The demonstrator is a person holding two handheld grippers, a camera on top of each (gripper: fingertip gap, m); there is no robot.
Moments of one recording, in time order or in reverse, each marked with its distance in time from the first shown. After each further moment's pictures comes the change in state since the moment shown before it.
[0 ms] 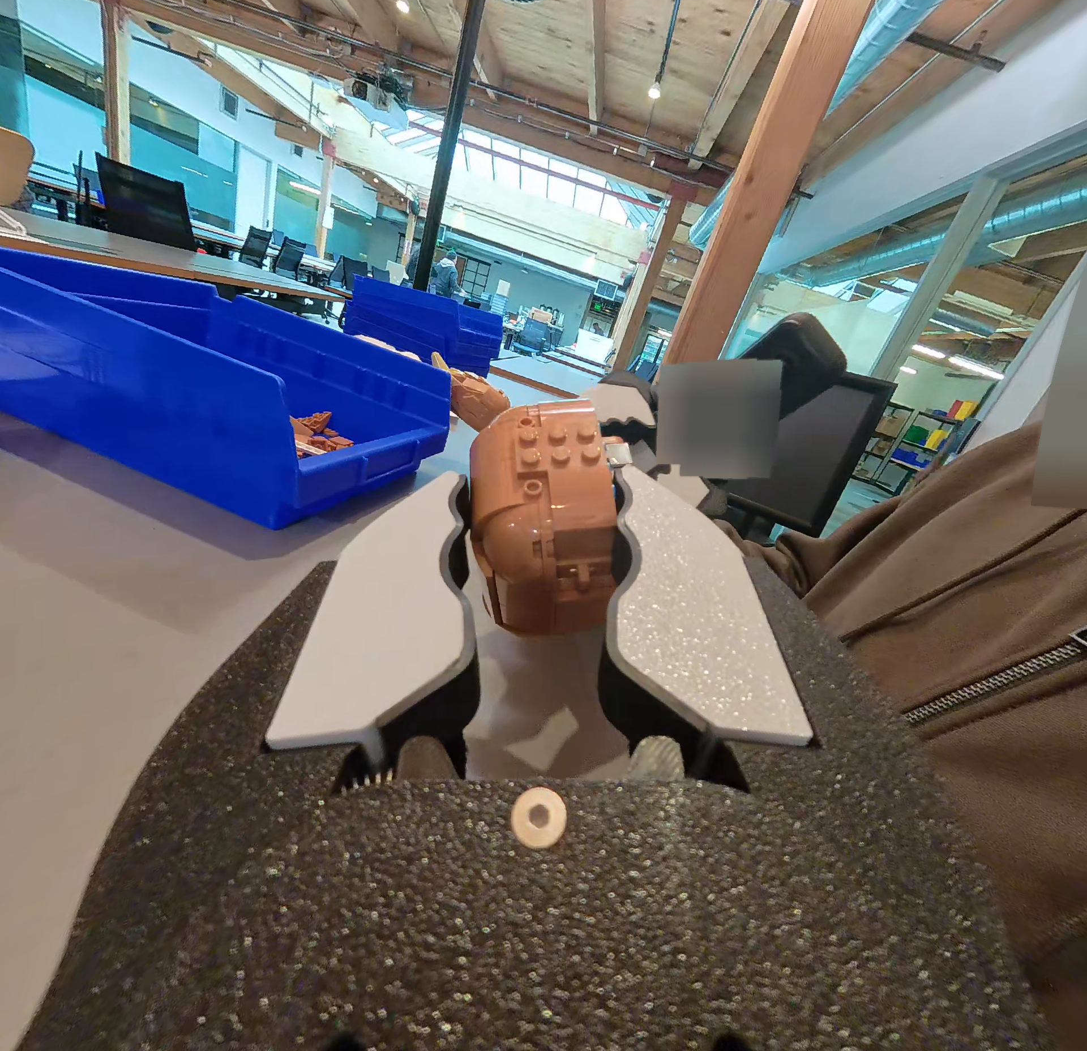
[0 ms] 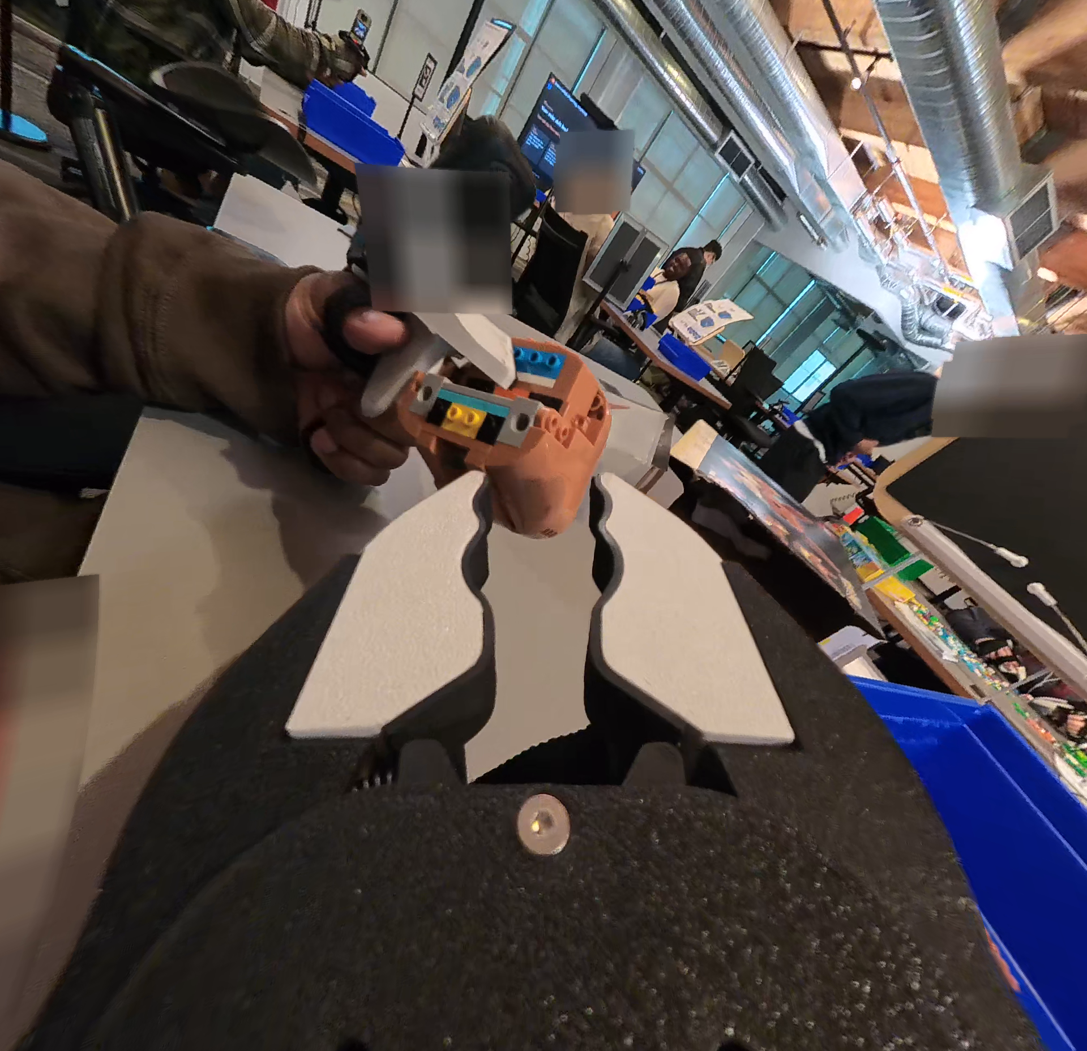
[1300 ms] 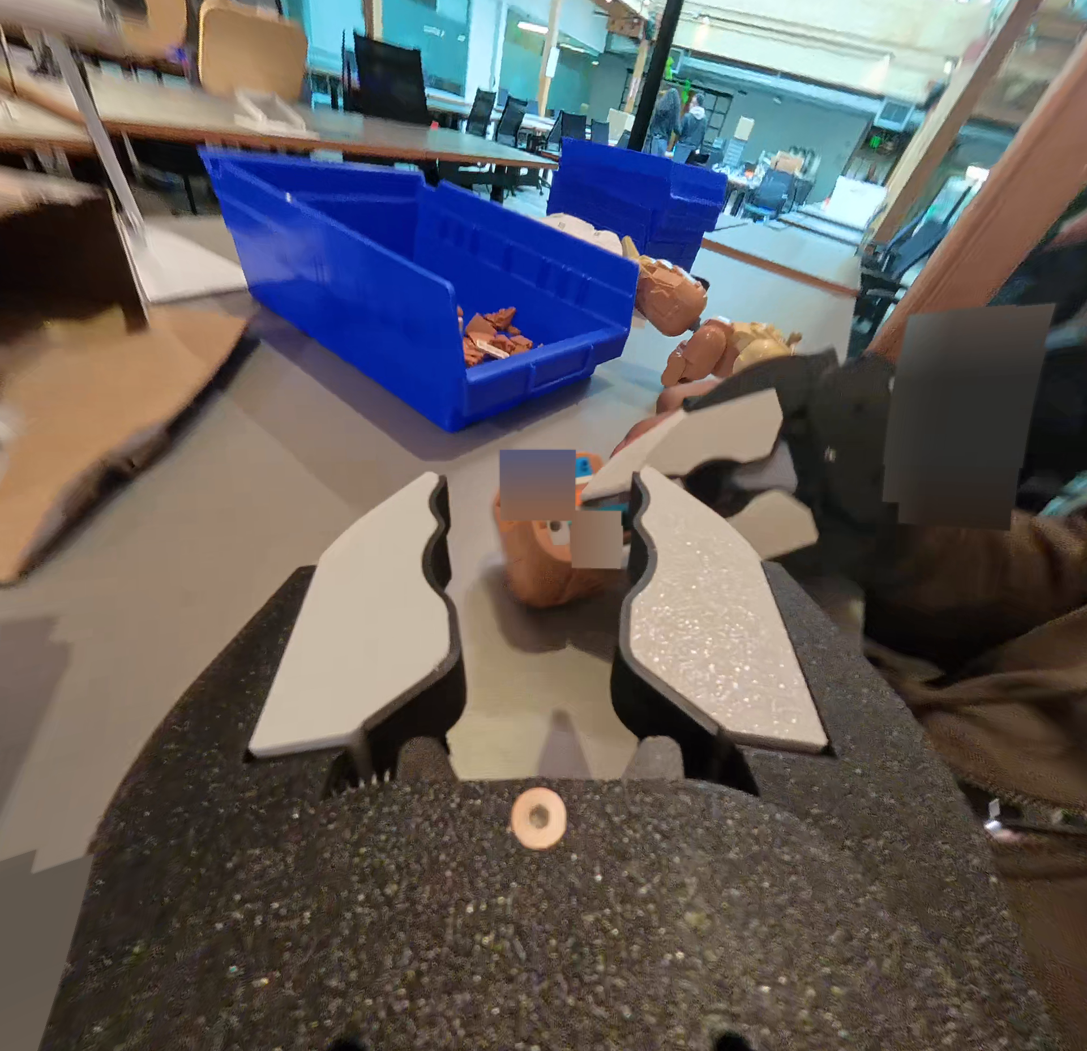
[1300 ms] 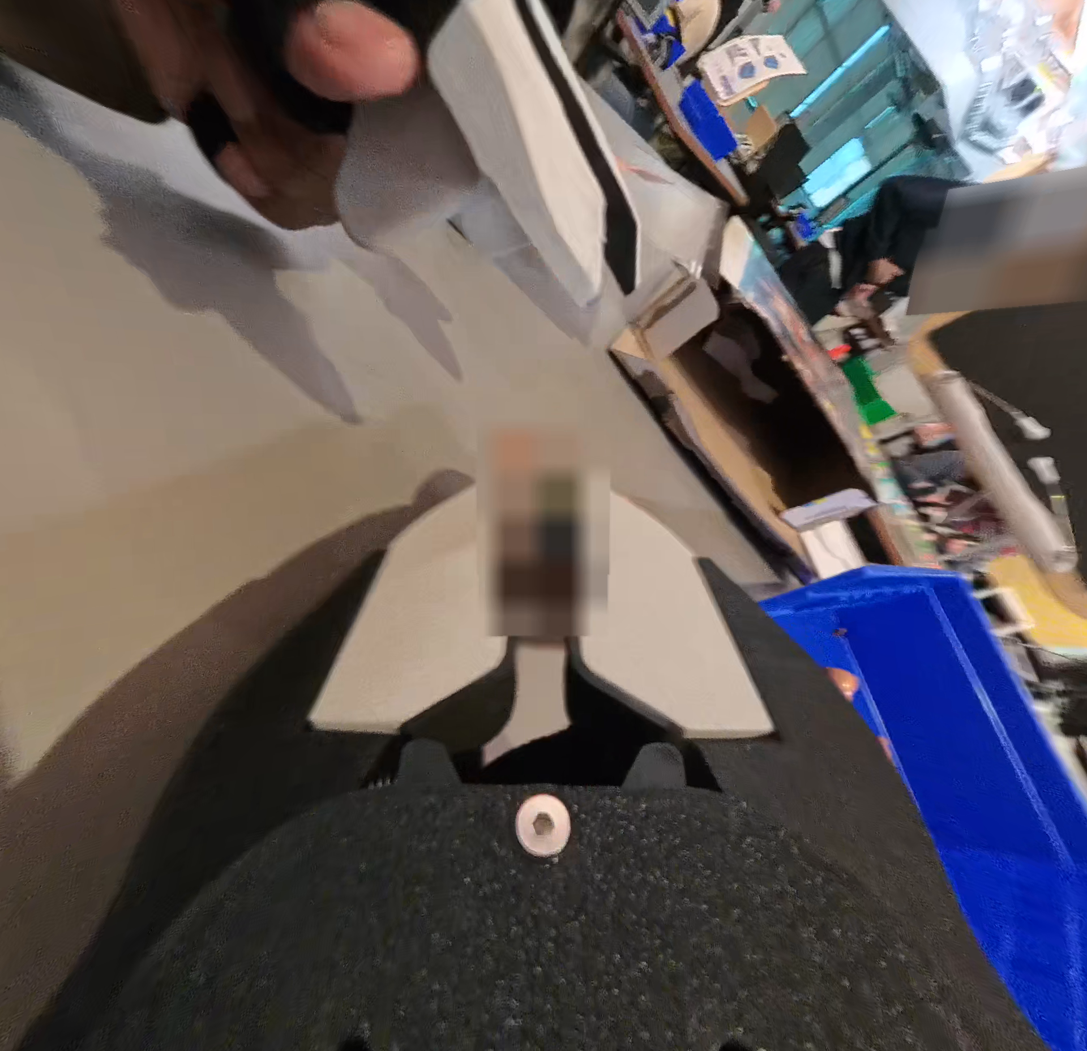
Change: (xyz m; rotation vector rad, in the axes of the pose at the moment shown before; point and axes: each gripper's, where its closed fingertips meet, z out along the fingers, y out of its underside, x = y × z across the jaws) left arm -0.043 0.020 -0.002 -0.230 -0.404 0.114; right arm -0.010 0.073 0.018 -0.412 0.025 -0.133
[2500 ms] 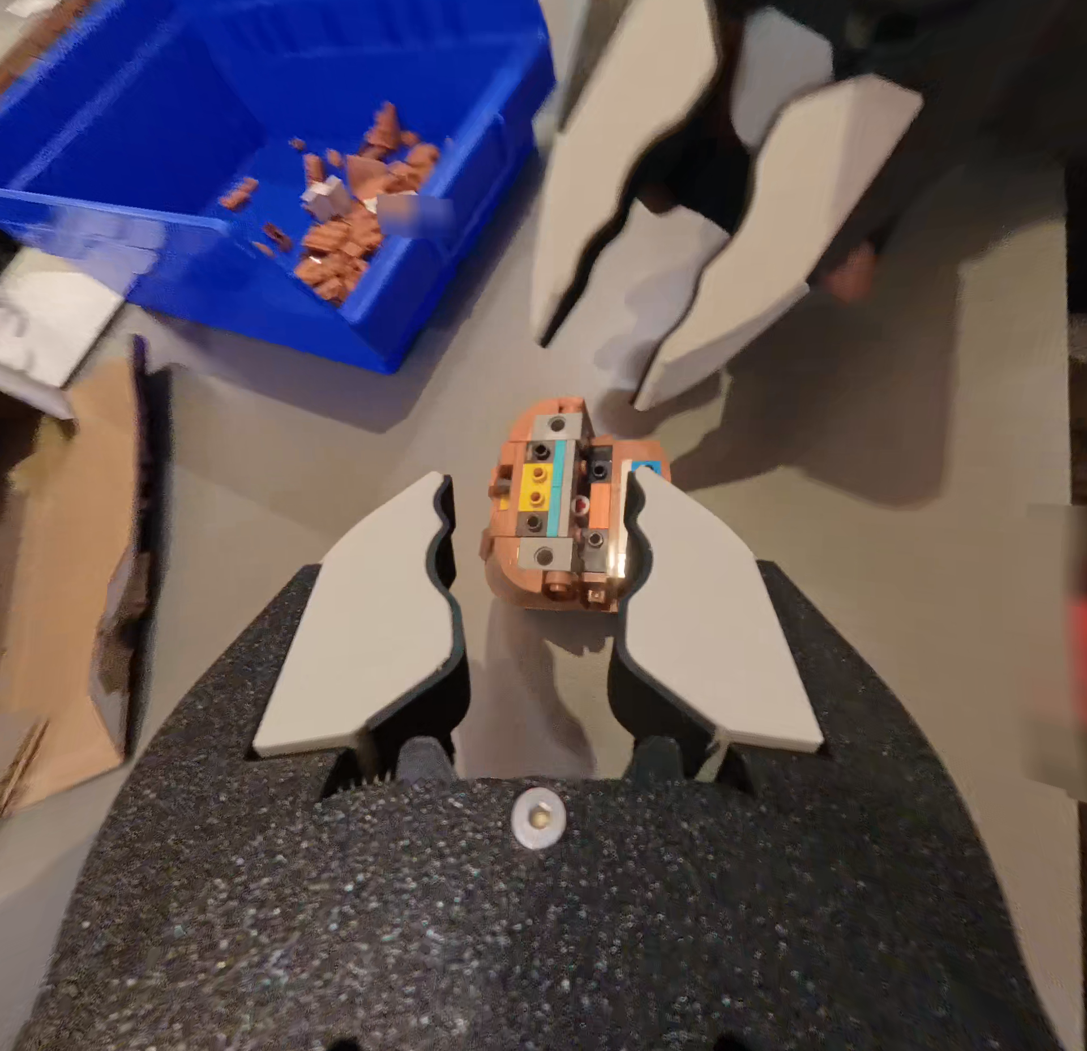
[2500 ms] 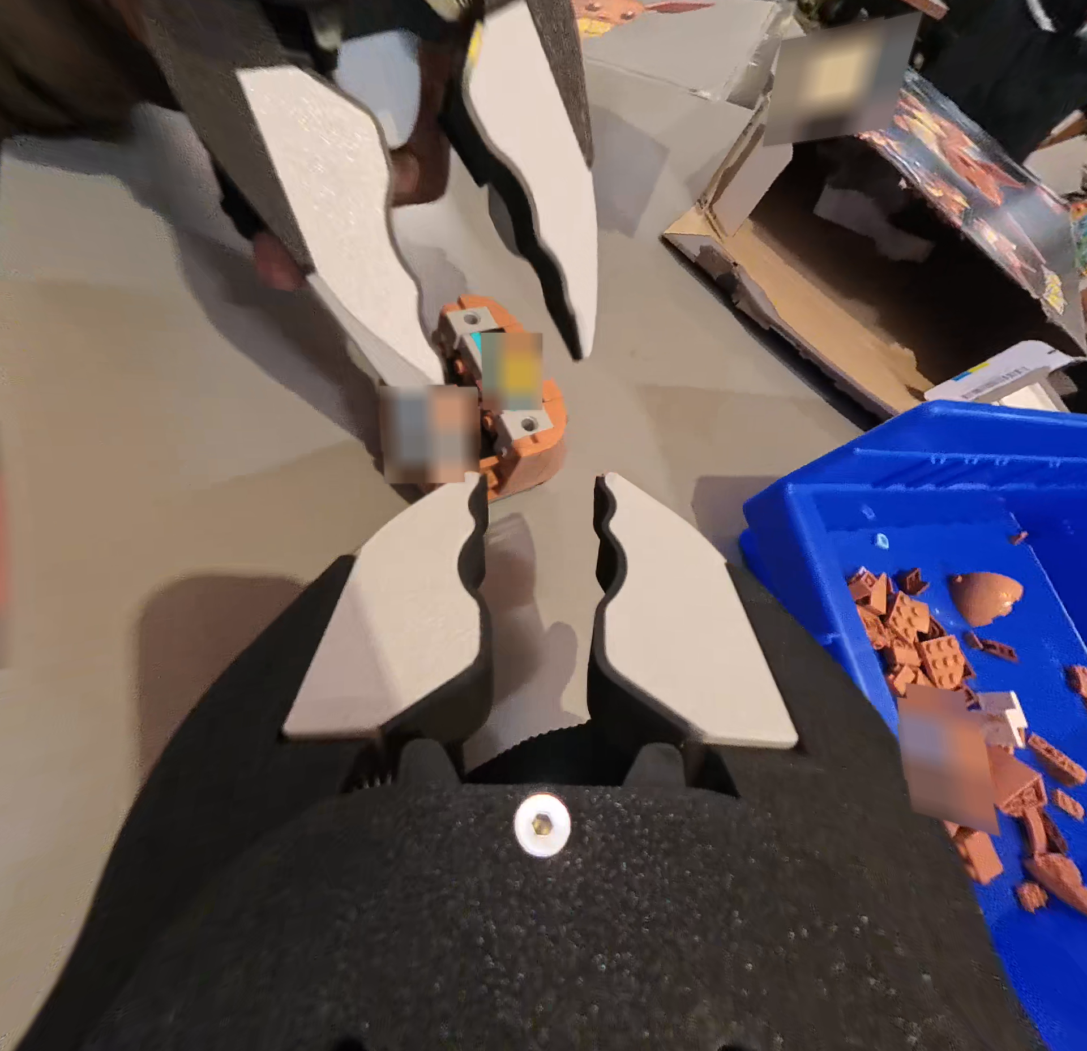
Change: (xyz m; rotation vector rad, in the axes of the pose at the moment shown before) left arm 0.016 0.046 0.048 -0.458 0.056 0.522; right arm 0.018 0.040 -0.029 -0.080 -0.242 0.284
